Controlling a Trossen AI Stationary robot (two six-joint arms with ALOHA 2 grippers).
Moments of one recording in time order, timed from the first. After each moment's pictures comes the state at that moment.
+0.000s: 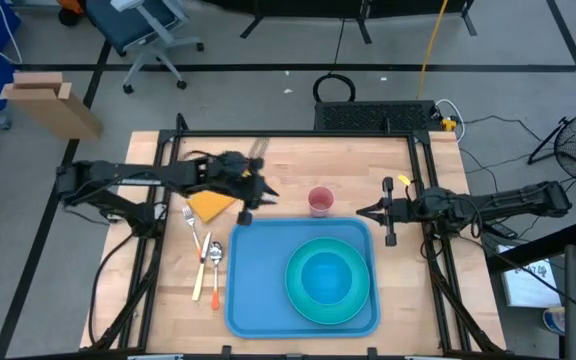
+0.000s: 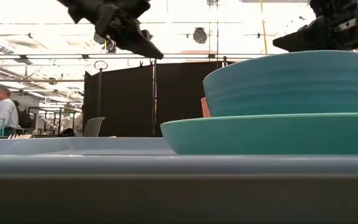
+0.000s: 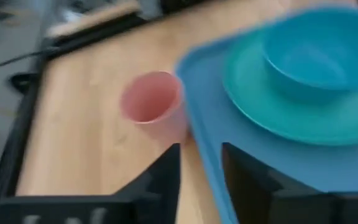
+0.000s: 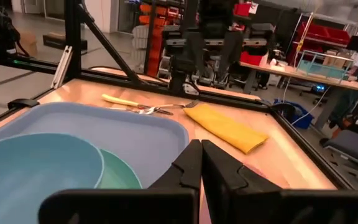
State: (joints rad) left arm 0.16 1.37 0.97 -0.20 0.22 0.42; right arm 0.07 0.49 0.17 0.26 0.07 -0.16
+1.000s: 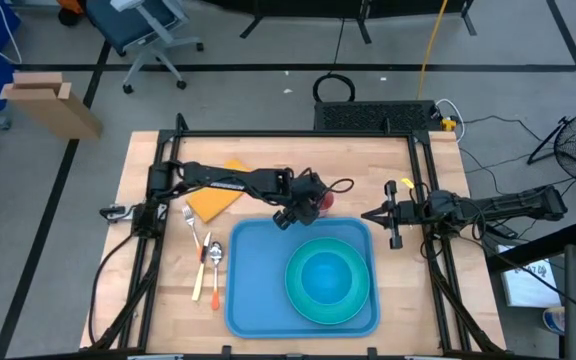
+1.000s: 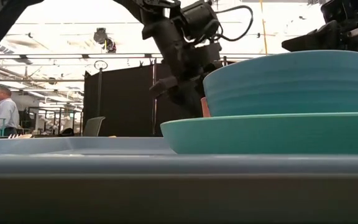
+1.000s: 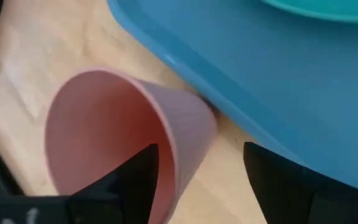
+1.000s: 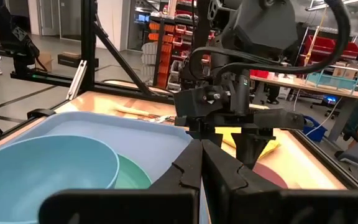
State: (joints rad) left arm 0.10 2.07 1.61 -0.56 -0.01 1.04; right arm 0.07 0.37 0.07 0.30 0.03 -0.14
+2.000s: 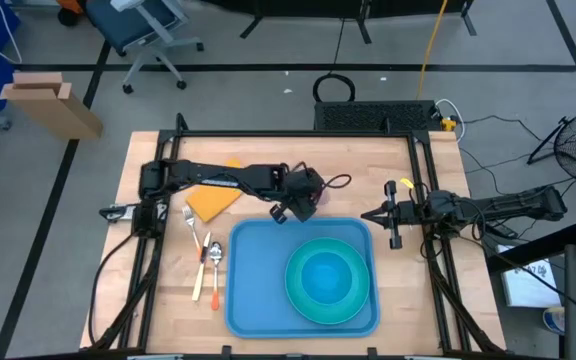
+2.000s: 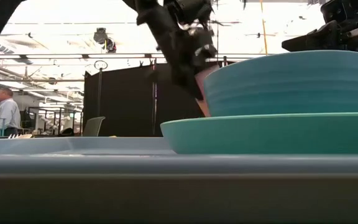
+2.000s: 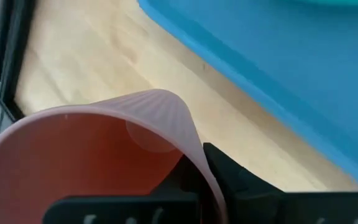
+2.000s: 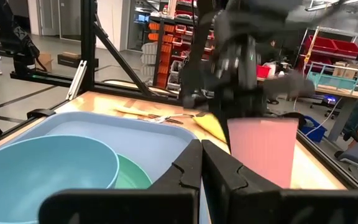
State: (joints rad) left arm 0.10 1.98 1.61 -0.62 -0.08 1.07; right arm 0.07 0.37 0.07 0.30 0.02 -0.14
